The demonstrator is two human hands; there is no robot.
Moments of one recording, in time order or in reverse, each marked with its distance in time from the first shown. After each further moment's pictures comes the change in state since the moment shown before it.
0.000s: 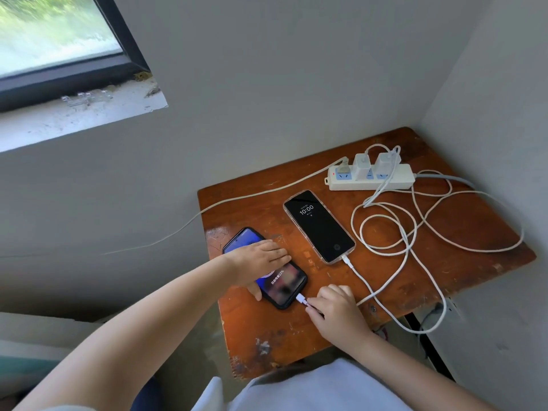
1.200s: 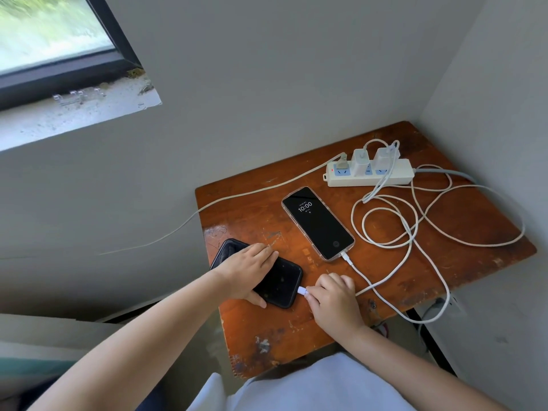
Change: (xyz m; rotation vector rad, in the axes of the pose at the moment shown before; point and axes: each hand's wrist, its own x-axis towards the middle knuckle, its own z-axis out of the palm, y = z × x) left_hand -0.013 0.011 0.024 0.019 0.154 -0.139; right_hand 0.010 -0.008 -0.001 -0.094 0.066 0.079
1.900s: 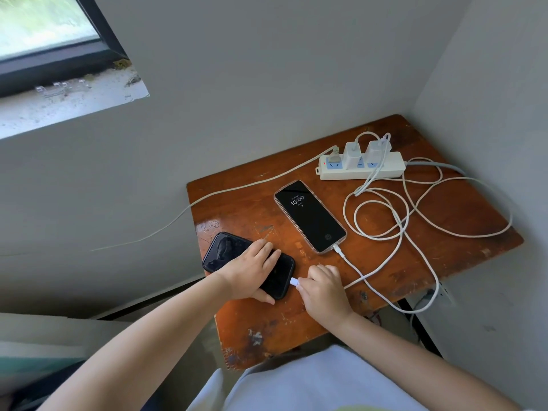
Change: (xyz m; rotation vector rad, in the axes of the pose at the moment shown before) left_hand 0.009 0.022 0.007 -0.049 -0.002 -0.032; right_hand 0.005 0.002 0.005 0.068 -0.032 -0.063
